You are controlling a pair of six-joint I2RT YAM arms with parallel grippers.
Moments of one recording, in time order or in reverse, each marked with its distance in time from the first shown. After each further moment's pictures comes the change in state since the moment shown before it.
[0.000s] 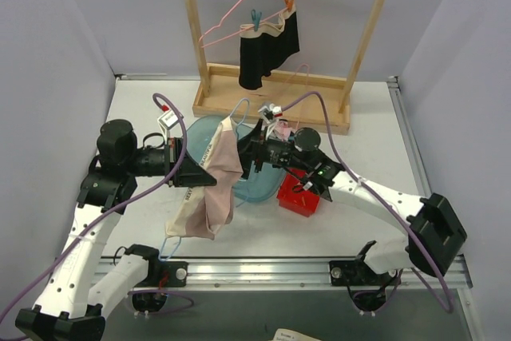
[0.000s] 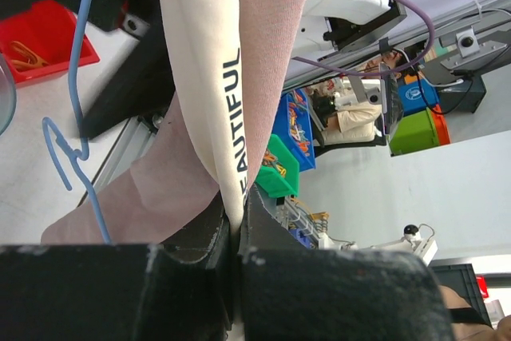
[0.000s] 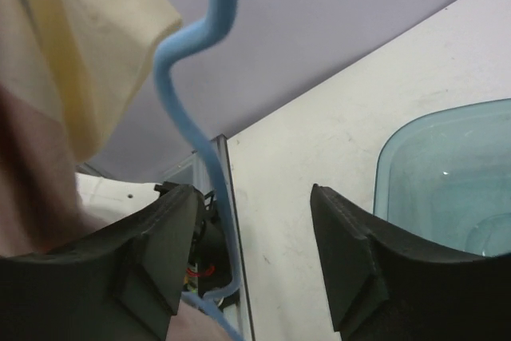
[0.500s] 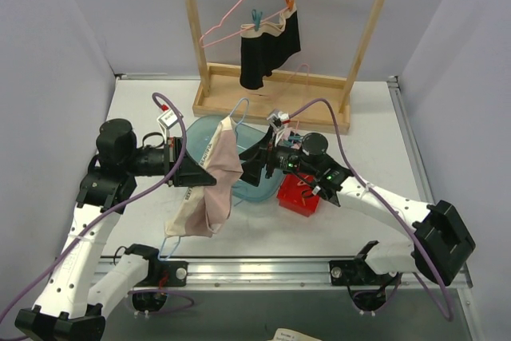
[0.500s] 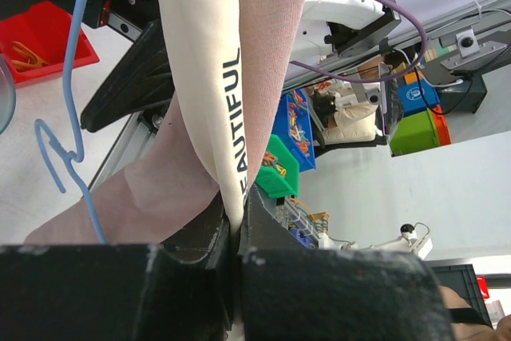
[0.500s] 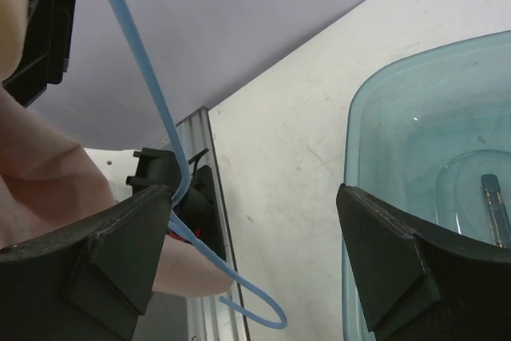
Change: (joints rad) left arm 0.000 0.000 0.008 -0.012 -0.002 0.002; right arm -0.046 -0.044 -0.091 -0.053 -0.028 -0.024
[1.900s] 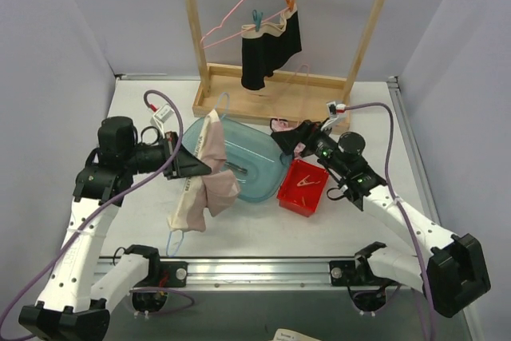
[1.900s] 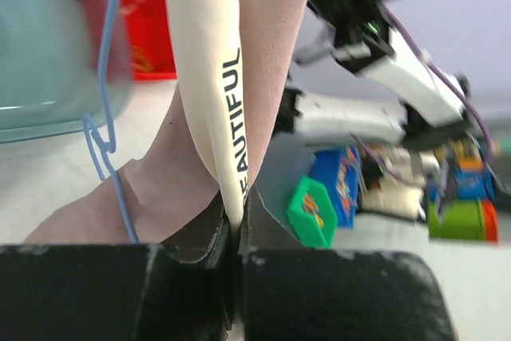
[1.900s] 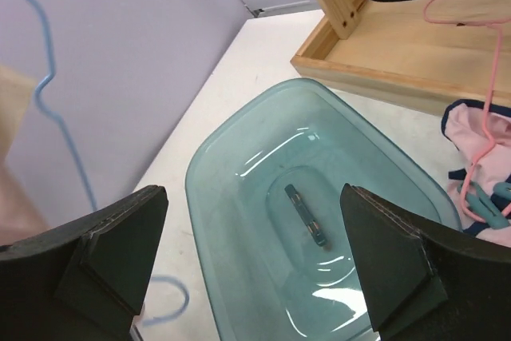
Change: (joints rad) left arm 0.082 0.067 0.101 -0.325 -0.328 0.168; right arm -0.243 -0.214 -0.124 -0.122 0.346 0.061
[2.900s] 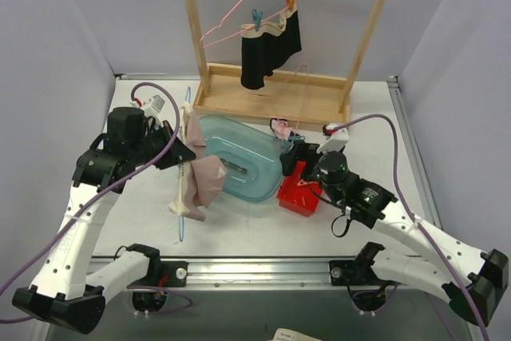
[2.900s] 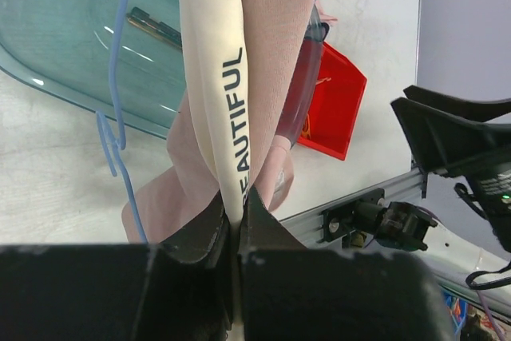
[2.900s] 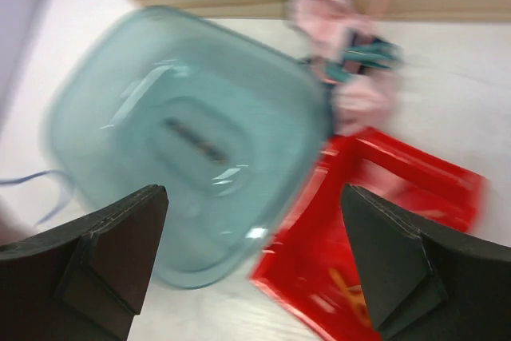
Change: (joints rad) left arm -0.119 0.084 0.143 -0.173 -0.597 -0.013; right arm 0.306 -0.142 0.079 -0.689 0.756 0.033
